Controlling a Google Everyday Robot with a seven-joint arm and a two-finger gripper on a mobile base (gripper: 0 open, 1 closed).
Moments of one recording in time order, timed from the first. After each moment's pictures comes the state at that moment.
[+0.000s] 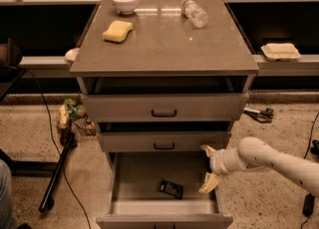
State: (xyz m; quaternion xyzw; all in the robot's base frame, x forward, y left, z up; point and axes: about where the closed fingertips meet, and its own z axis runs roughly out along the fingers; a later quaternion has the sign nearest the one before) arm 0.542 -0.177 0.405 -0.62 0.71 0.16 0.29
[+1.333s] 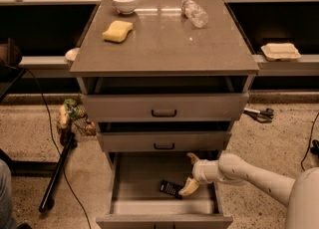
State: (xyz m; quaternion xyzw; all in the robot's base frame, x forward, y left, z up) arm 0.573 -0.120 0.302 -0.56 0.73 0.19 0.35
